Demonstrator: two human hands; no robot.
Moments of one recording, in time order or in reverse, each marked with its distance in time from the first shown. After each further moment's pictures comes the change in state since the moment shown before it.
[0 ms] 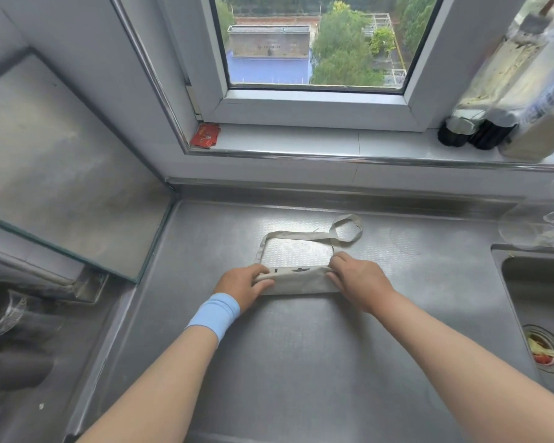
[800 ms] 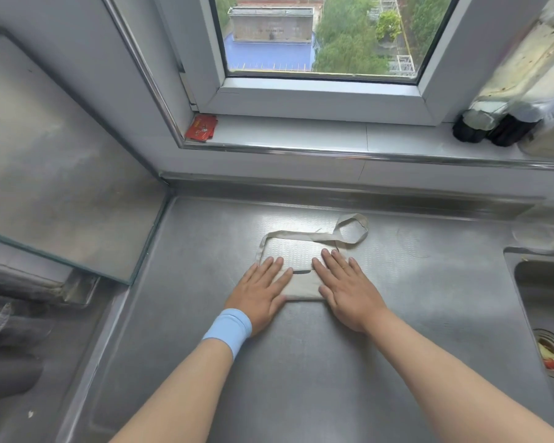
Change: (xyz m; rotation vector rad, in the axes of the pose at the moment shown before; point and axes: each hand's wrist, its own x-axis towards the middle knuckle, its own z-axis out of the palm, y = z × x) left_hand 0.012 -0.003 0.047 0.431 -0.075 0.330; right_hand 0.004 -0.013 0.035 0.028 -0.259 0.029
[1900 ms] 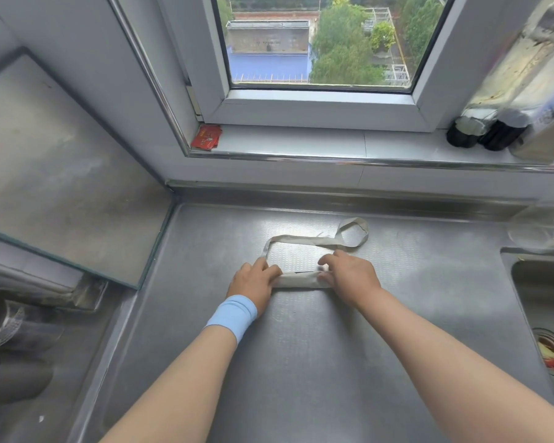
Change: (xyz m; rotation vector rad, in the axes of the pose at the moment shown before) left_hand 0.012 -0.009 -0.028 -0.181 0.100 -0.240; right_hand 0.022 -0.007 -0.035 0.125 0.102 0.161
